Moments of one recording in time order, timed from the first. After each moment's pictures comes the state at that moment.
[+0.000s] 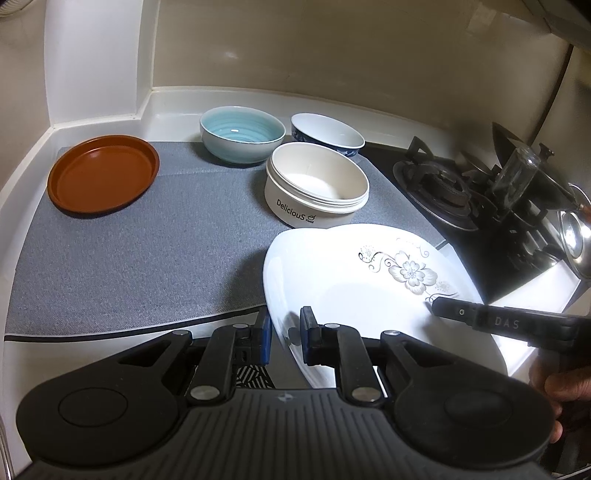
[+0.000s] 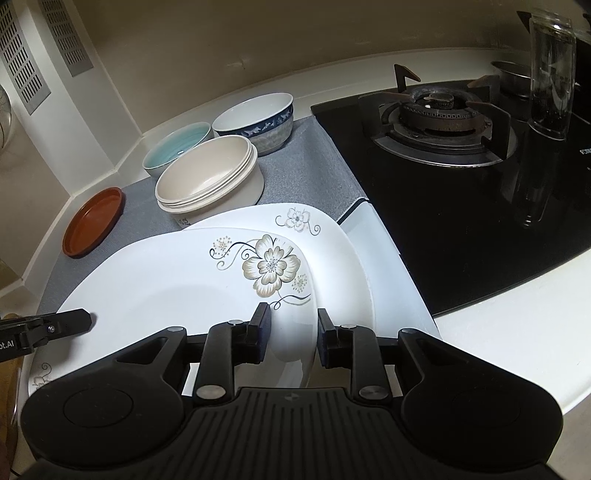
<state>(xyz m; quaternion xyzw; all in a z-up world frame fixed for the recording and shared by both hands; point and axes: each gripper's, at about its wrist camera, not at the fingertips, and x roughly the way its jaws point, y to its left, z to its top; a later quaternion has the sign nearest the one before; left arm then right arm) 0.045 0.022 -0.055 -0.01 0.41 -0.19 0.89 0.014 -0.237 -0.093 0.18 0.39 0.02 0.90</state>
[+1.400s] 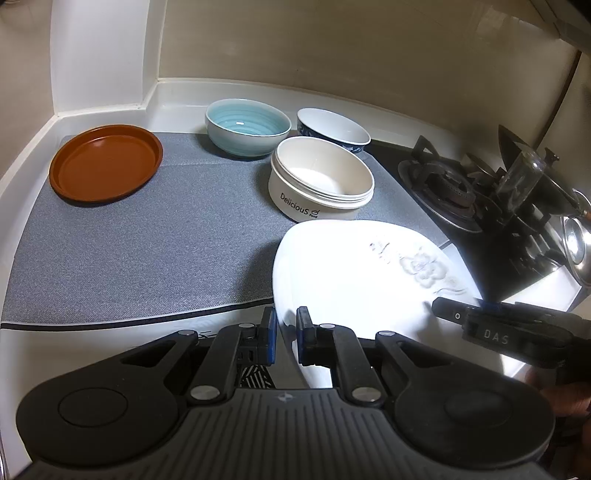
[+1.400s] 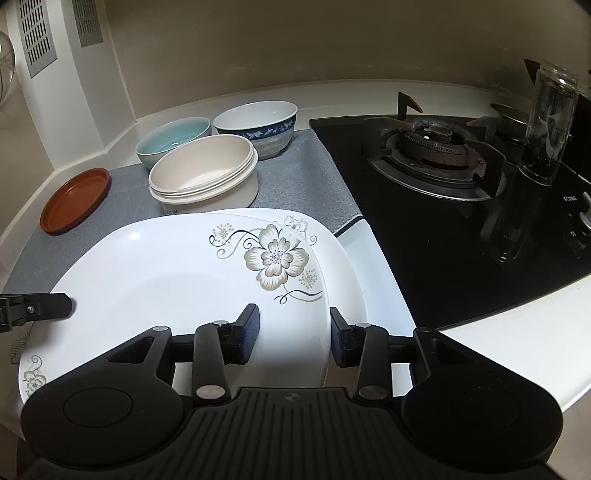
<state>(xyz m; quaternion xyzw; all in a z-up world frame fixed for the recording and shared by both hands) 0.047 0.021 -0.056 -0.03 0.42 -0.18 0.89 0.012 -0.214 -0.088 0.09 0.38 -0.01 0.92</state>
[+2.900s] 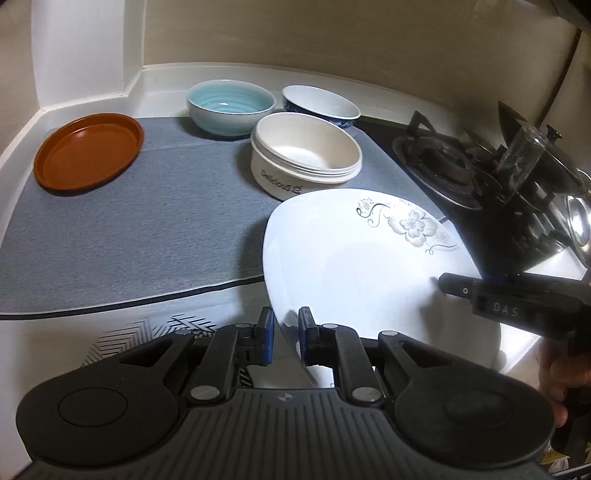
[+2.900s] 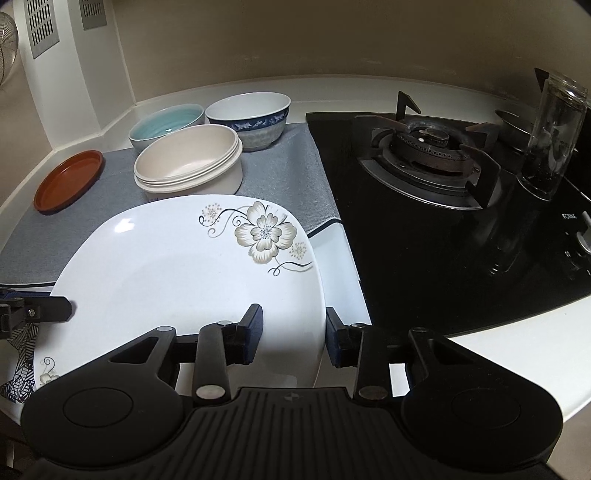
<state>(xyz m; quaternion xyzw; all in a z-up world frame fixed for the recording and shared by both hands) 0.048 0.002 -0.068 0.00 0.44 -0.18 0.88 0.017 -0.233 -0.093 0.07 0.40 0.01 0.91</state>
